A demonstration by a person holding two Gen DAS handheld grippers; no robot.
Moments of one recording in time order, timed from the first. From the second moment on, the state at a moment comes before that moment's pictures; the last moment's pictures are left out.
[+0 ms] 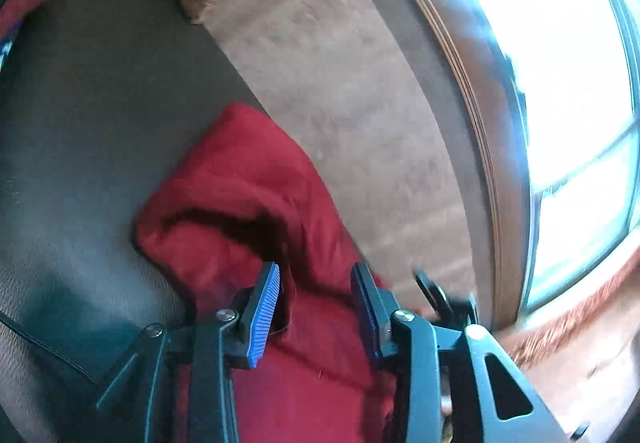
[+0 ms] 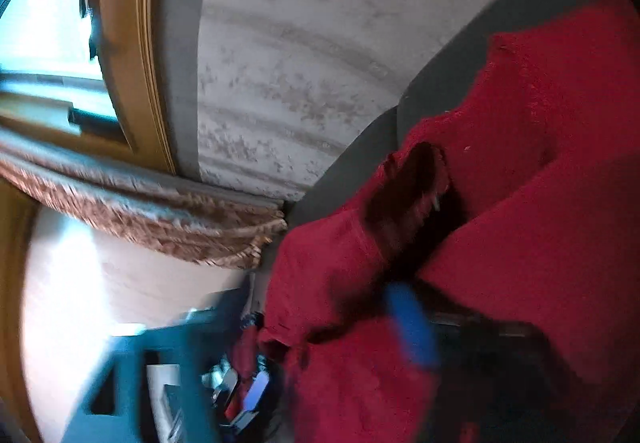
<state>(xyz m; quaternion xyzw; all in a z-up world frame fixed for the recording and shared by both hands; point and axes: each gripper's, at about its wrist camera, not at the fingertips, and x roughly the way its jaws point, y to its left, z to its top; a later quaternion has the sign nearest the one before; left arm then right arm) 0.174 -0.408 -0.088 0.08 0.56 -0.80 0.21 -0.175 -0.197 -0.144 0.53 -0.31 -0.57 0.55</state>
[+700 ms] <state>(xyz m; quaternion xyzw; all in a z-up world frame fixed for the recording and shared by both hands) 0.159 -0.431 -0.105 0.06 0.63 -0.75 0.21 -0.148 -0.218 -0.033 0.43 -0.14 -0.71 0.54</state>
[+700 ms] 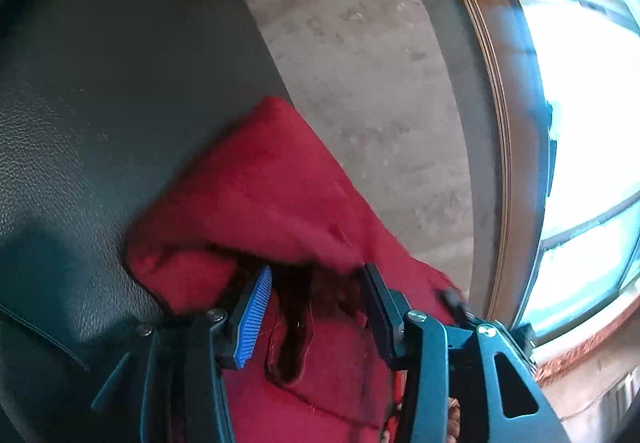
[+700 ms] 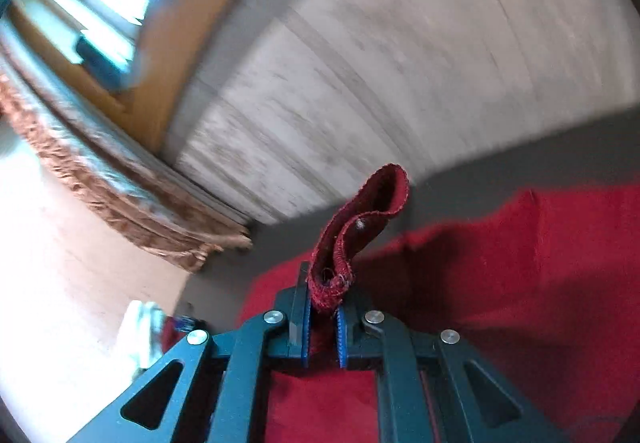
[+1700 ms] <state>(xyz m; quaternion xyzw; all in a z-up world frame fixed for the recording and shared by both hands) 0.145 -0.387 -0.106 0.08 0.65 -0.73 0.19 -0.182 -0.067 -0.146 0.50 -0.21 -0.72 0.43</state>
